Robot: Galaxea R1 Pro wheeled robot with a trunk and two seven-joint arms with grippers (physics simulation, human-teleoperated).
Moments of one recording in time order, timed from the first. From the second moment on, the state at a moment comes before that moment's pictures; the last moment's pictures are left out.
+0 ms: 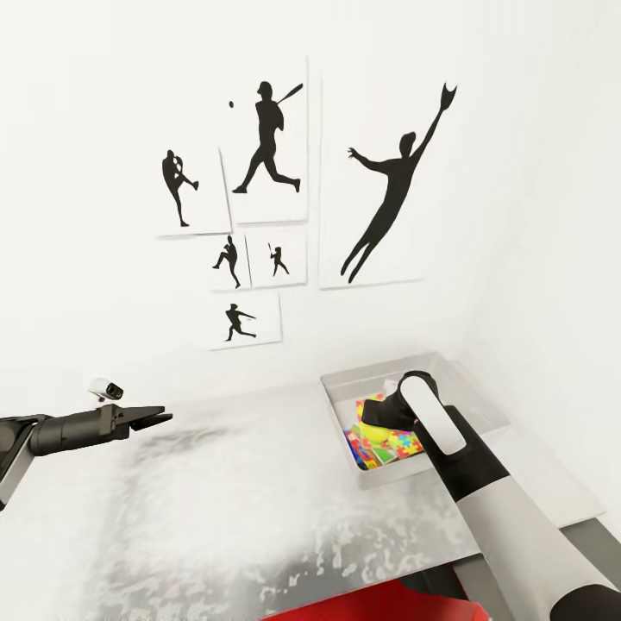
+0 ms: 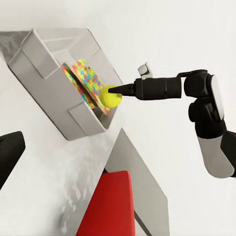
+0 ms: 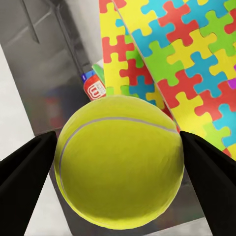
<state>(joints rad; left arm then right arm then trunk) -0.66 0.51 0.11 -0.95 0.28 0.92 -1.57 -0.80 -0.04 0.35 -1.18 -1.23 1.04 -0.97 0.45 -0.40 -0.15</state>
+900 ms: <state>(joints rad) -0.66 0.51 0.11 -0.95 0.28 0.92 -1.57 -0.80 -0.04 0.35 -1.16 -1.23 1.04 -0.97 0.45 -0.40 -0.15</state>
